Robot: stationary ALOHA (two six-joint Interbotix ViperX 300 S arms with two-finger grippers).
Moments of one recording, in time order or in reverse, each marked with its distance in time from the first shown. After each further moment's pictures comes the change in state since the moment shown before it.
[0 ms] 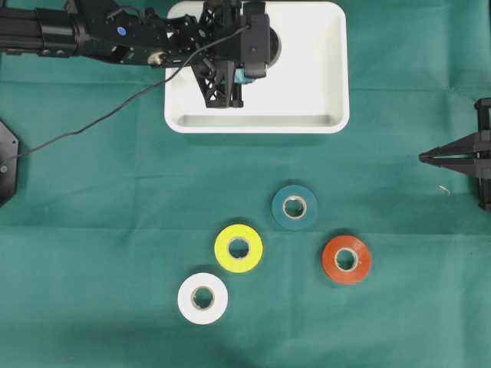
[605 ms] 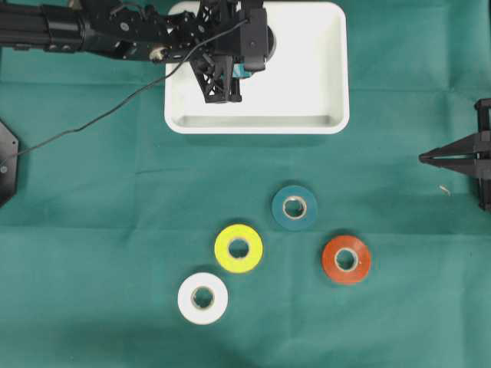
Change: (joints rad) left arm 0.023 0.032 0.000 0.000 -0.005 0.000; right arm 0.000 0.000 0.000 0.002 0.000 0.000
